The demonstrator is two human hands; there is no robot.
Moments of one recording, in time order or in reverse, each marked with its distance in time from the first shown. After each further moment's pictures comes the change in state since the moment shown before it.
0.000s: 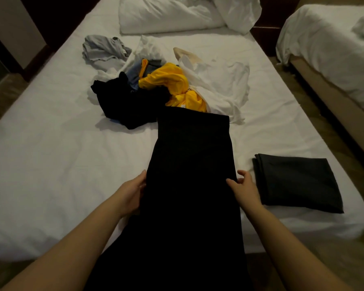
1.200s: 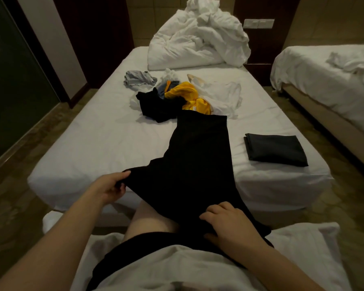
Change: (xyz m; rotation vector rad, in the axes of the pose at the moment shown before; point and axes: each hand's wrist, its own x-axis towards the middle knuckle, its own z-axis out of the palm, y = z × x) left_hand -0.222 -0.092 -0.083 -0.131 0.351 0.239; right_hand -0.328 0.066 0.067 -1.252 -0.121 -0.805
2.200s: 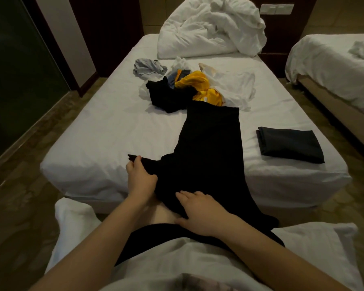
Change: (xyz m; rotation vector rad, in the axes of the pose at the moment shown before) left_hand -0.028 -0.039 0.052 0.793 0.327 0.600; right_hand 0.065 -0.046 0.006 0.009 -0.209 -0.091
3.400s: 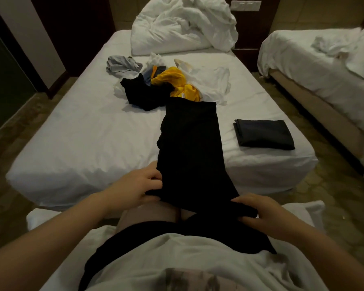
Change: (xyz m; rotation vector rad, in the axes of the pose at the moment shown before) left_hand 0.004 -0.003 -0.017 0.463 -0.643 1.264; right_hand -0.121 0.111 0.013 0.478 0.239 0.140
